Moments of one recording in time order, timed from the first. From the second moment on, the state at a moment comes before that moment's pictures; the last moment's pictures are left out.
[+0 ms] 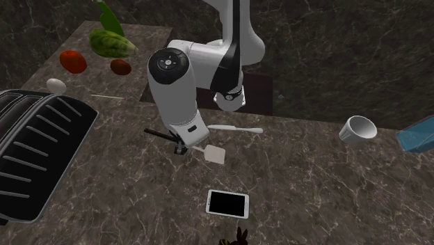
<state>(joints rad) 0.31 -0.44 -0.50 -2.49 -0.31 2.09 -1.59</state>
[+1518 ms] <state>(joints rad) 0.39 -0.51 -0.30 -2.38 -0.22 1.87 -1.41</state>
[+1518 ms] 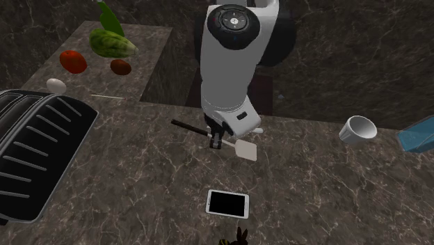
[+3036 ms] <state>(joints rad) 0.62 -0.17 0.06 -2.08 -0.05 1.86 -0.91</state>
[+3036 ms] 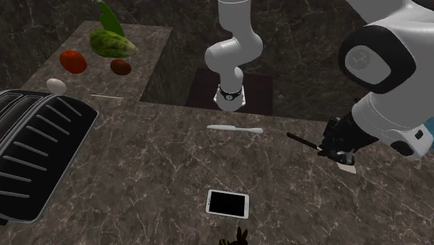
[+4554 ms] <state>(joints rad) 0.89 0.60 0.21 -1.03 -0.15 1.56 -0.53</state>
